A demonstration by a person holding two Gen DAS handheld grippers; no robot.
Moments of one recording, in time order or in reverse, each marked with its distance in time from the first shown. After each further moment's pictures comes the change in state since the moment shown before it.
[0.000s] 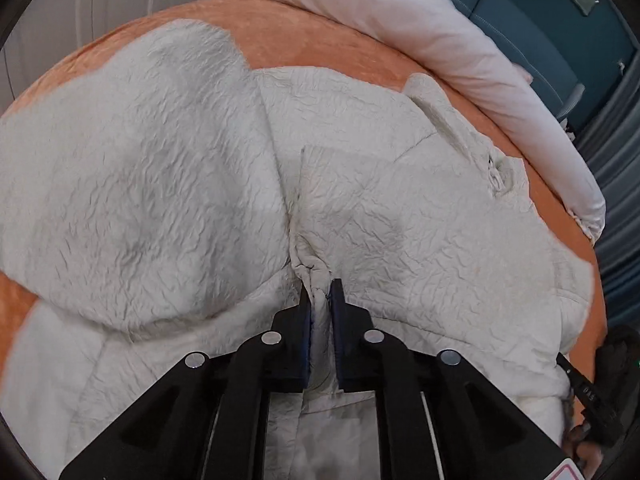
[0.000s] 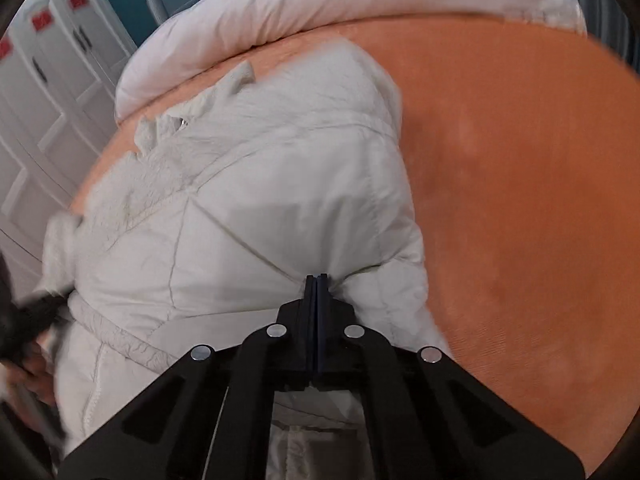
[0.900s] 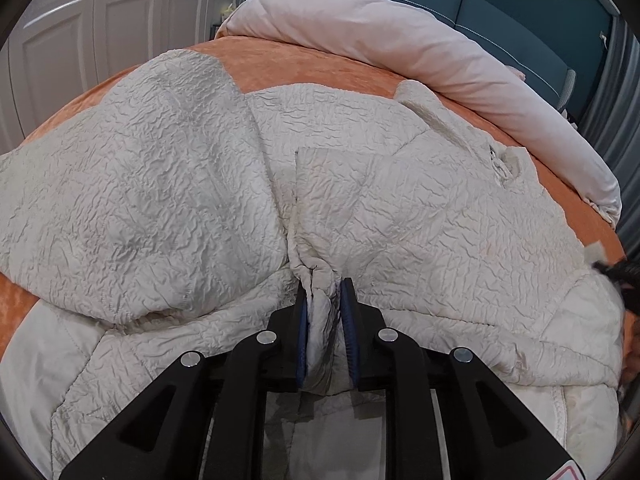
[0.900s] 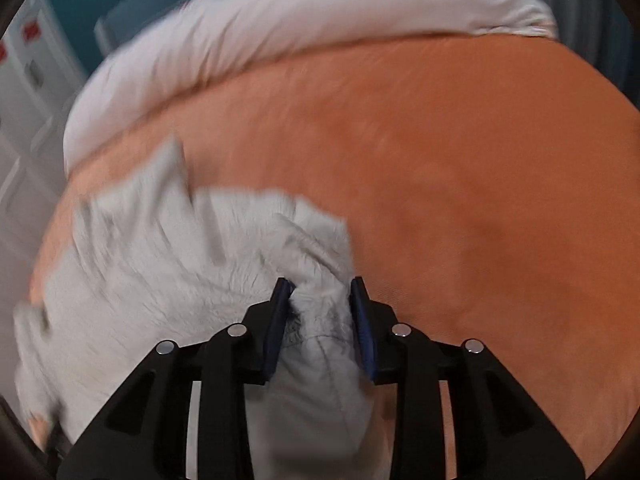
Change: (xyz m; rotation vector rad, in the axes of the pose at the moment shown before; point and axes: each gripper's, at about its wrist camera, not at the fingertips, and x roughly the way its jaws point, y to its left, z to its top) left arm 0.005 -0.013 -0.024 0.098 -0.133 0.081; right arm 0.013 0.005 0.098 0.085 -0.112 -0.192
